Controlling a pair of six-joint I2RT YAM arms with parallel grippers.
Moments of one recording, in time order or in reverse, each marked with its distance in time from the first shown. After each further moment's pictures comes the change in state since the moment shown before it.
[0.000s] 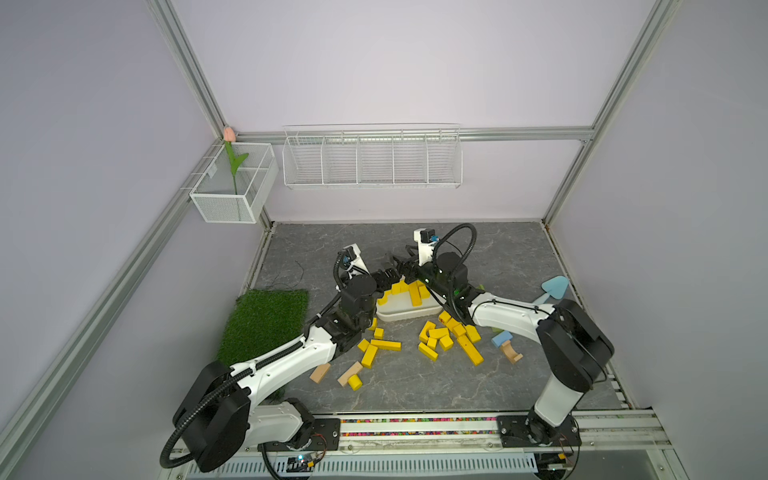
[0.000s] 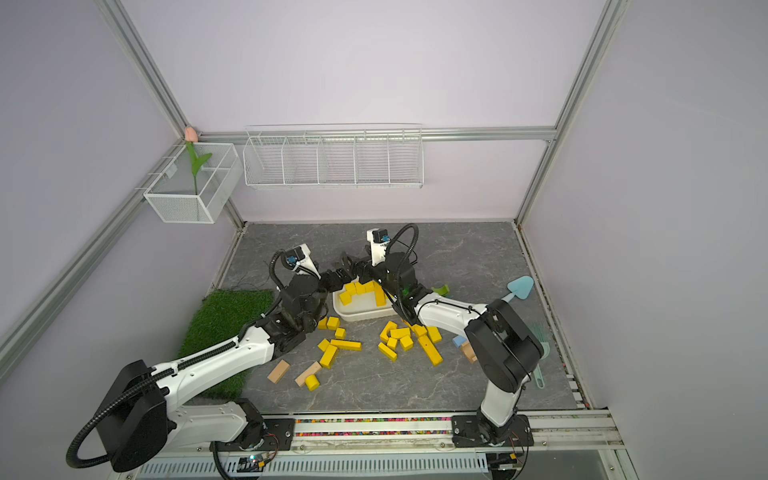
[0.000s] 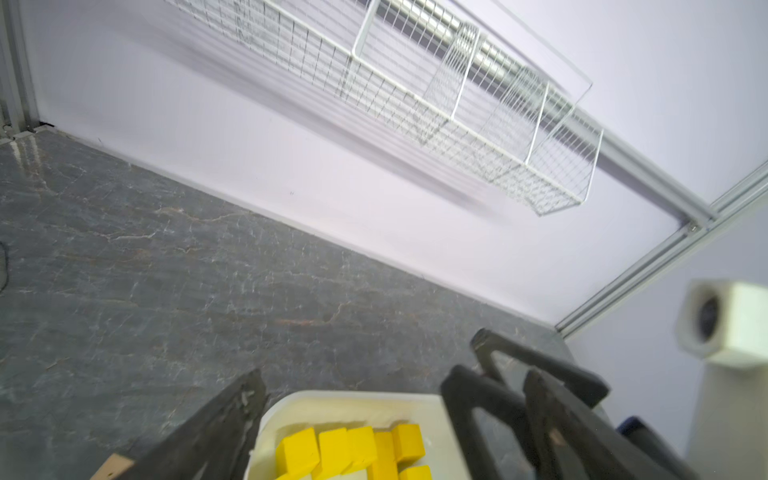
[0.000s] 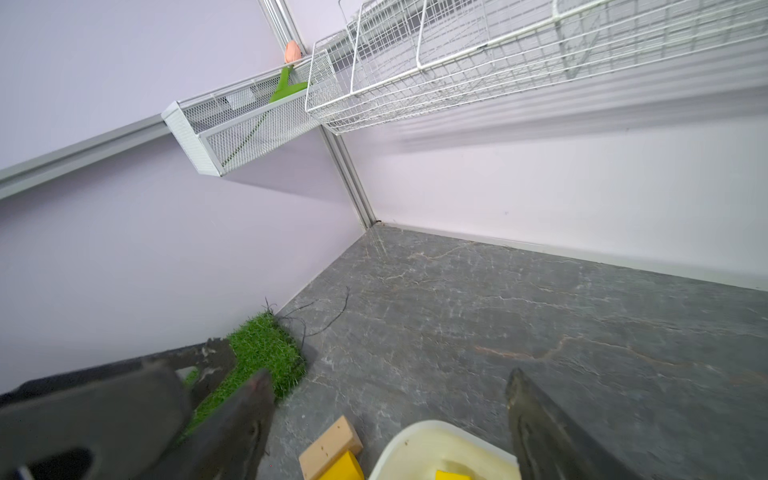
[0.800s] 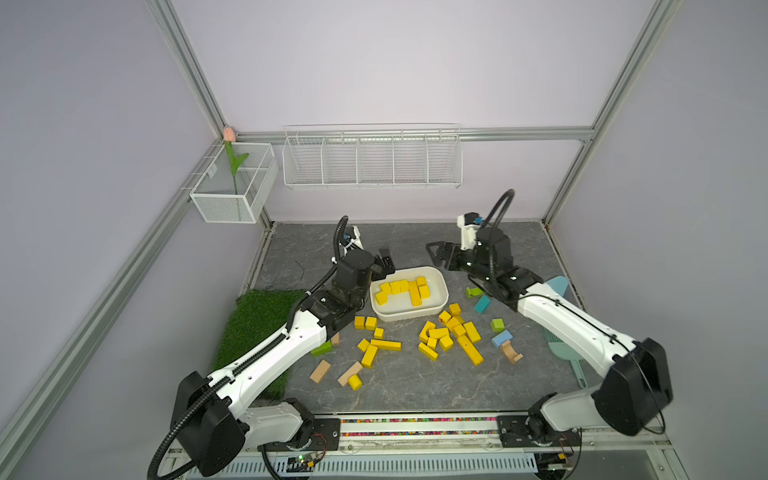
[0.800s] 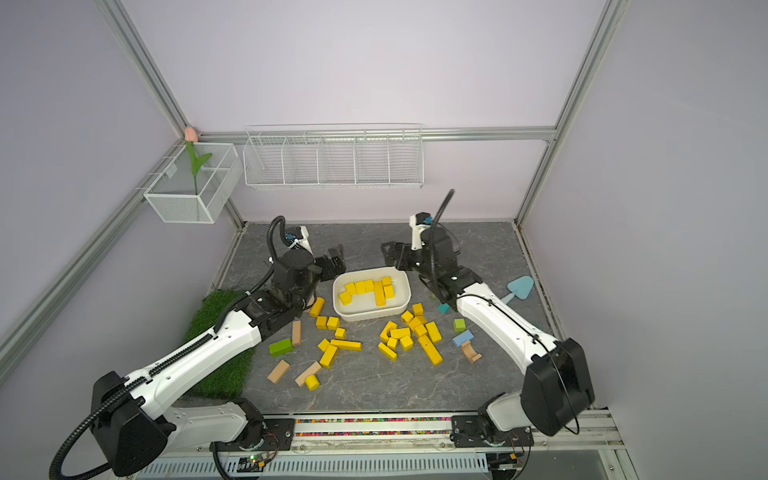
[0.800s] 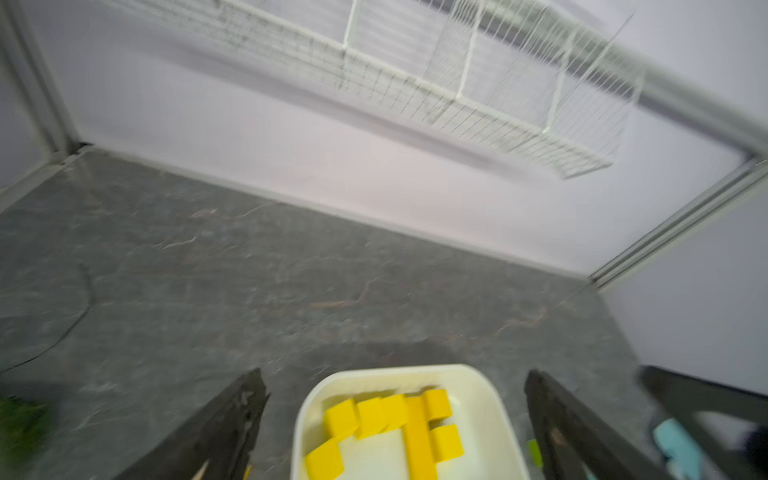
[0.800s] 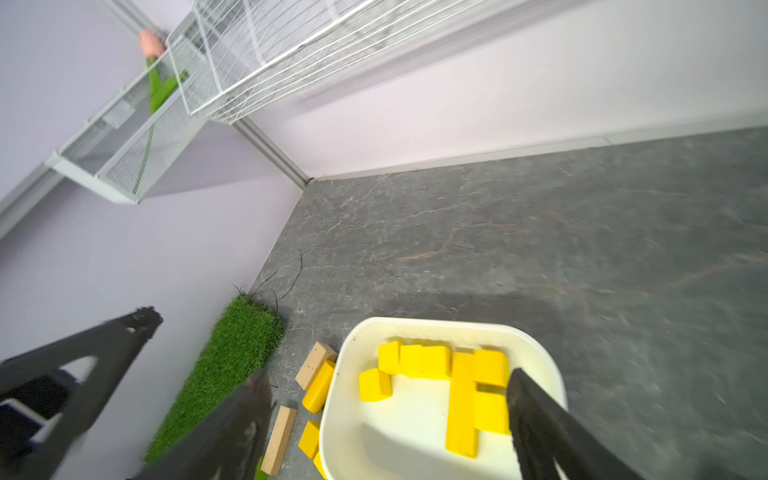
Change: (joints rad) left arm 0.092 -0.024 0.279 -0.635 0.106 0.060; right arm -0.275 -0.414 0.033 -0.816 -0.078 0.166
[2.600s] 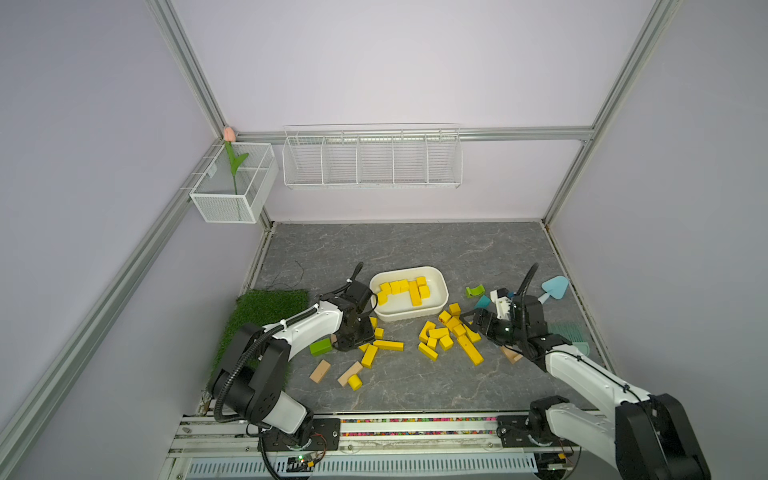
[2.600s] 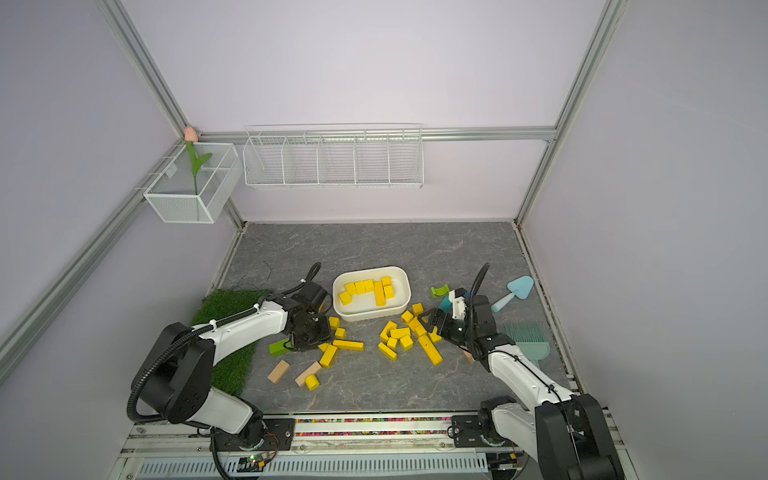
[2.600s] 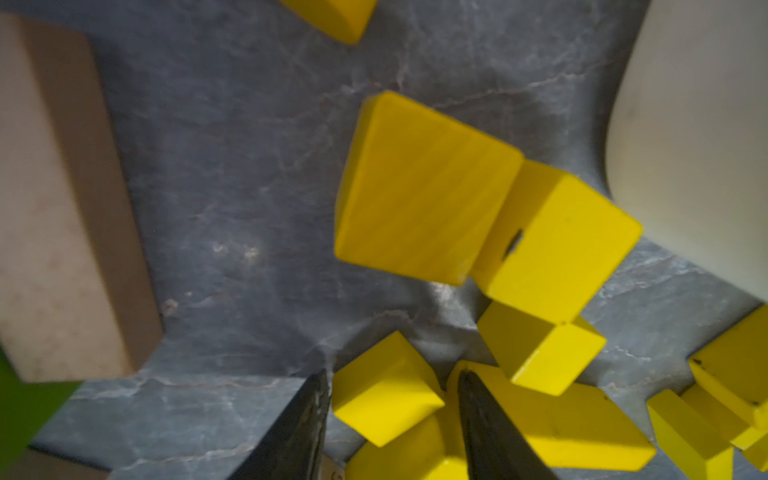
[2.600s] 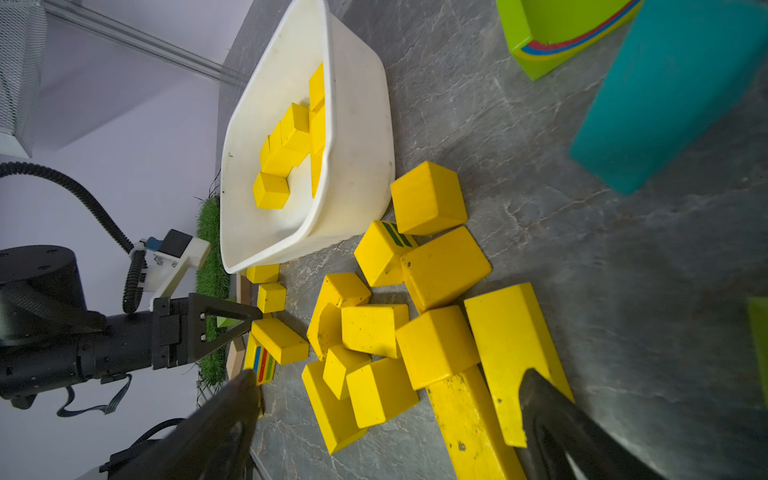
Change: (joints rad) left arm 0.141 0.280 -0.182 -0.507 0.606 -0.267; right arm -0.243 -0.270 -0.699 0.079 -0.371 0.125
